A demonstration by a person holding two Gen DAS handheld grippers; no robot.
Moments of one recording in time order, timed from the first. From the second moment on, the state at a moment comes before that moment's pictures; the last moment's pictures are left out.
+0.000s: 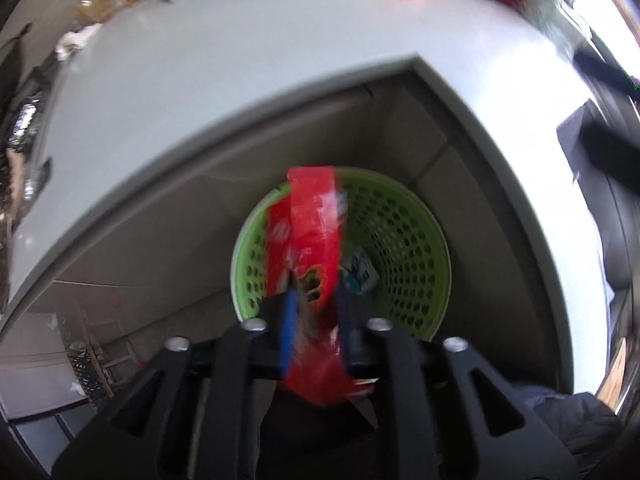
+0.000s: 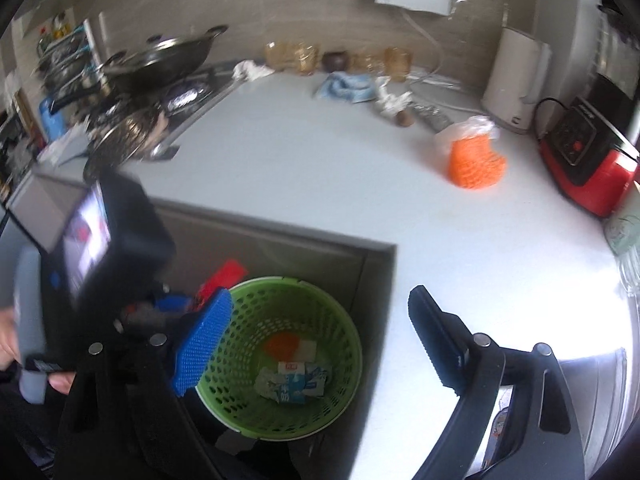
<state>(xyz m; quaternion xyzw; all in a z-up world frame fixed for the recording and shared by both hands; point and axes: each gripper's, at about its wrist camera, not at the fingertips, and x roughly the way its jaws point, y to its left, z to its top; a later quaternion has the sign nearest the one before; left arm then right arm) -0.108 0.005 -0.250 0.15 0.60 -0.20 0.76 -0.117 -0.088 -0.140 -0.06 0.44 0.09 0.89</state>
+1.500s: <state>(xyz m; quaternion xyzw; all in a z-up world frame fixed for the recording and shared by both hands) 0.093 0.050 -0.136 0.07 0.44 -0.16 0.88 -0.004 -0.110 -0.098 0.03 0.37 -0.02 0.93</state>
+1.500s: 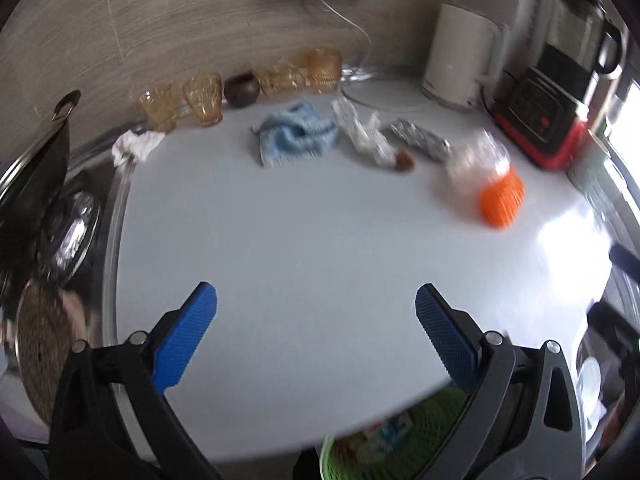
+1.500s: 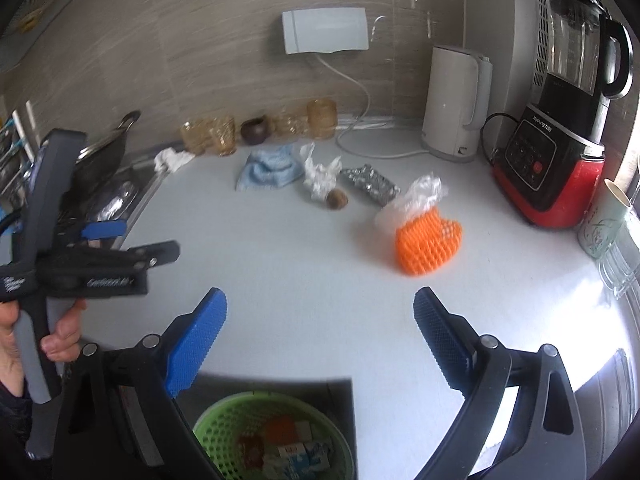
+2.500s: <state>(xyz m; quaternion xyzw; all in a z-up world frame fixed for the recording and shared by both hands) 0.353 -0.022 -0.236 0.10 0.44 -0.19 0.87 0.191 -0.118 -0.147 0.03 0.38 -0.07 0.92</state>
